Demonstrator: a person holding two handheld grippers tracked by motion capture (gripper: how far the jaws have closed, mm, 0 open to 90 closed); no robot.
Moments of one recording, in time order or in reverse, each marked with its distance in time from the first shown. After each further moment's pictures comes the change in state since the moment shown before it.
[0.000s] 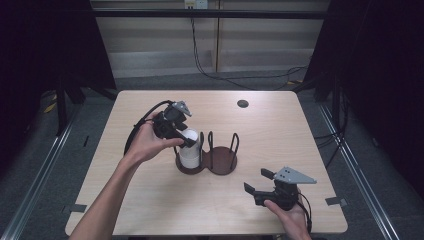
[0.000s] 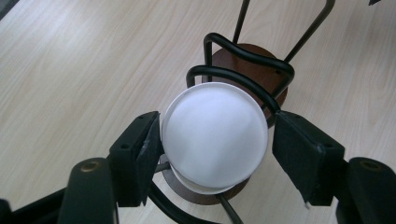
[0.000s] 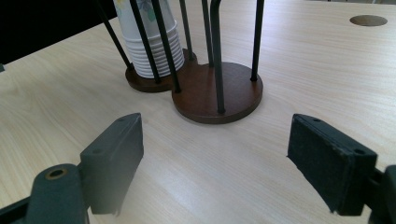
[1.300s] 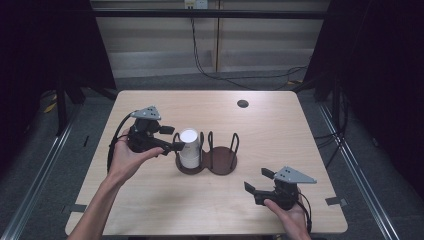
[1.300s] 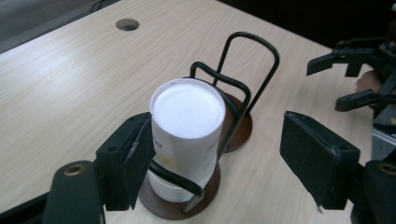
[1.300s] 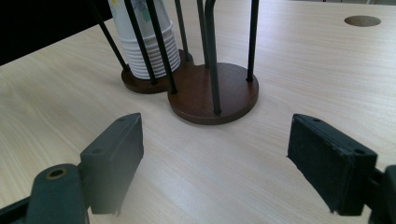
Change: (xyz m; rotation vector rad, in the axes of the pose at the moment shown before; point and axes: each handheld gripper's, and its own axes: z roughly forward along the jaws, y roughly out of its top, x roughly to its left) left arm -0.010 -0.060 -0.036 -0.350 -0.046 -0.154; right arm -0.001 0.000 0.001 0.000 -0.015 0.006
